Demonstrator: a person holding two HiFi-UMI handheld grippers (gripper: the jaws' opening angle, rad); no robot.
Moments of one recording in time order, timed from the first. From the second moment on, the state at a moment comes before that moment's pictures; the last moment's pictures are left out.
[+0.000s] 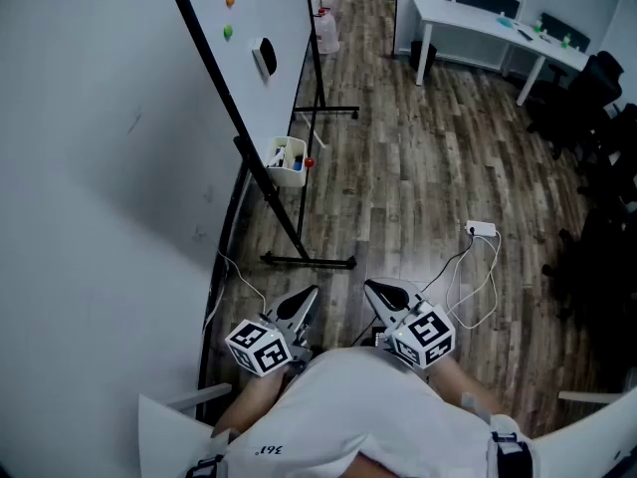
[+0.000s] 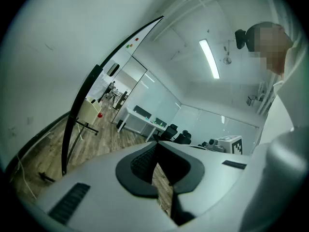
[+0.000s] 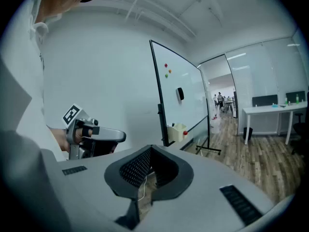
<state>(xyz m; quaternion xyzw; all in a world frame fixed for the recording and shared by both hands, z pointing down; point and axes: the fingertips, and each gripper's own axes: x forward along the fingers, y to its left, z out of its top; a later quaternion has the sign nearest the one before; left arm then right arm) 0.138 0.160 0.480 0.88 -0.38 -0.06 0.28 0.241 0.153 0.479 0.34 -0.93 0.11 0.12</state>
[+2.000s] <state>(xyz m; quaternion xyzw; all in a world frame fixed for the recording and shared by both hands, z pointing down) 0.160 0.132 0.501 0.87 -0.40 -0.05 0.28 0.263 0.122 0.506 0.33 -0.93 0.13 0.09</state>
